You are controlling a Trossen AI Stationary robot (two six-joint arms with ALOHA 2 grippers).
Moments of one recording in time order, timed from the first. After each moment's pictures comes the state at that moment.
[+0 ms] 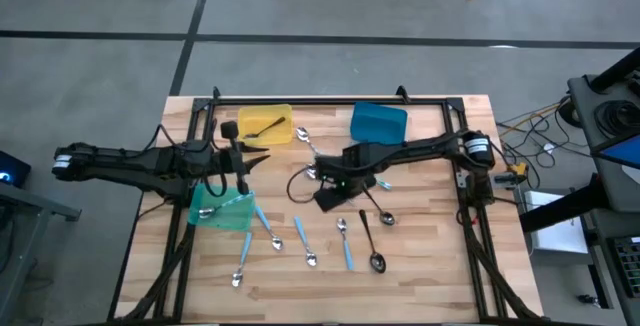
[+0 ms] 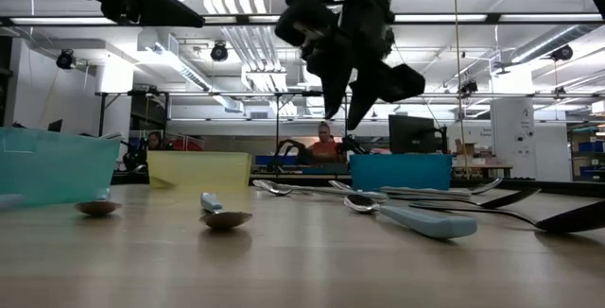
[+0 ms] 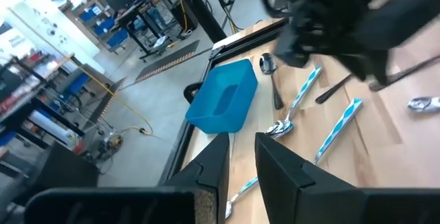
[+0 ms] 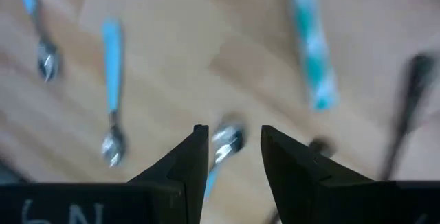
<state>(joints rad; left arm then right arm) -0.03 0.70 0.55 -0.11 -0.38 0.44 0.00 1.95 1.60 -0.93 -0.25 1.02</state>
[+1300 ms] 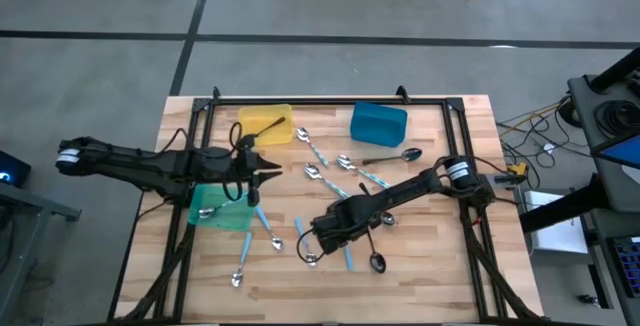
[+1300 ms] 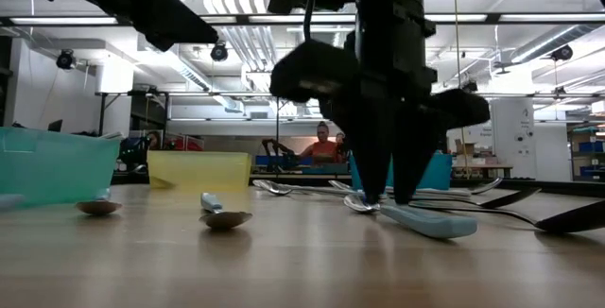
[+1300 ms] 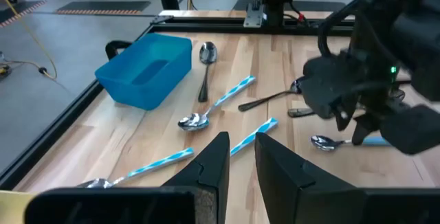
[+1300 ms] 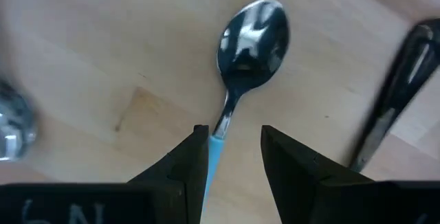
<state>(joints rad) -0.06 0.87 0.55 -0.04 -0.24 -0.04 0.26 2.14 1.61 -0.93 -0.11 1.32</state>
